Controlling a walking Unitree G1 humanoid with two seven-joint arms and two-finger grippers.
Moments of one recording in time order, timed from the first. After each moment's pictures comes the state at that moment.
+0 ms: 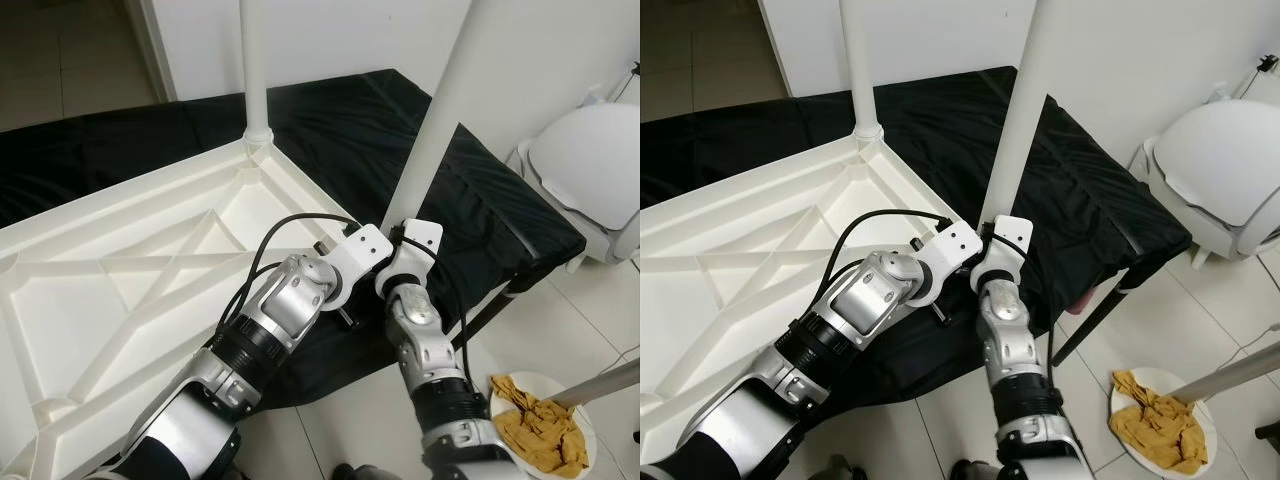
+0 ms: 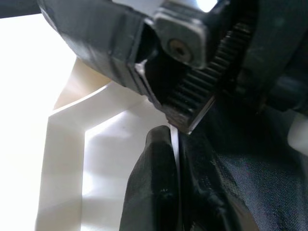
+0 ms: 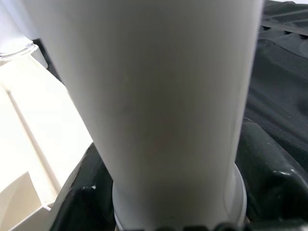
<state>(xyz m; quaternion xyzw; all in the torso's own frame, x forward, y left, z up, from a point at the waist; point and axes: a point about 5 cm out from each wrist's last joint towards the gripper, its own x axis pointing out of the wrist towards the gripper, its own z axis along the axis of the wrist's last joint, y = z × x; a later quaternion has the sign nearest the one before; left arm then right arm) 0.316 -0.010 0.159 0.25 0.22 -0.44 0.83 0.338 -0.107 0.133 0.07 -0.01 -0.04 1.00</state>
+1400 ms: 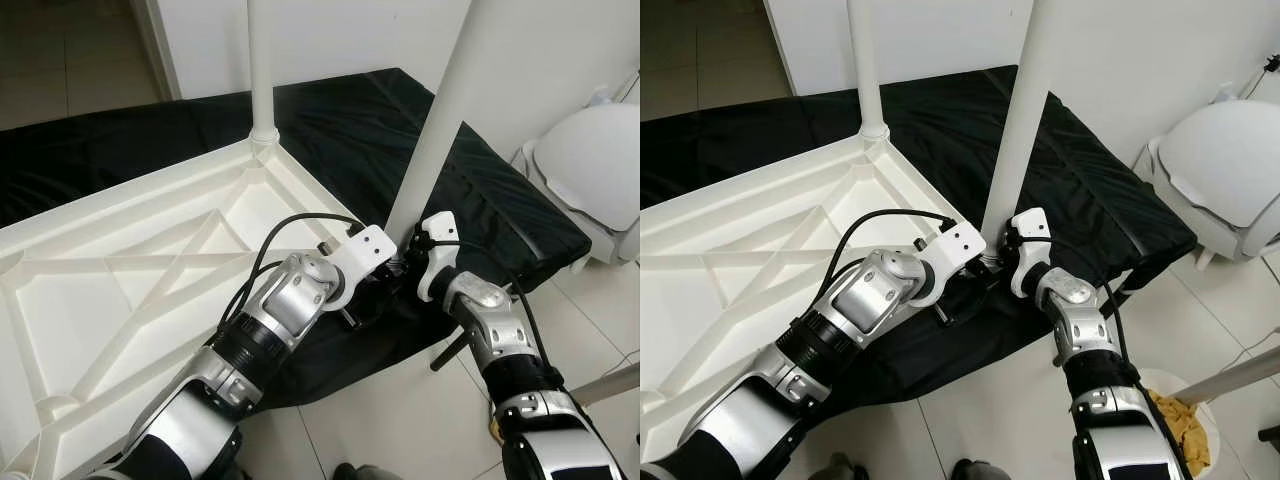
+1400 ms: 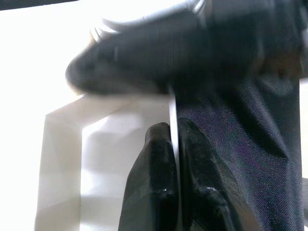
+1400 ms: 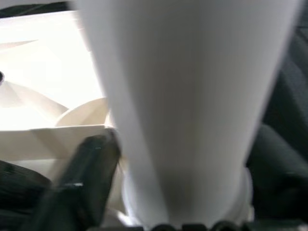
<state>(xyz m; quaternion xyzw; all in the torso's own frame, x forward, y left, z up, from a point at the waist) 0.317 -0.010 0.161 0.25 0.22 -0.44 0.83 0.348 -0.157 0.141 -0.07 0.00 0.34 0.94</state>
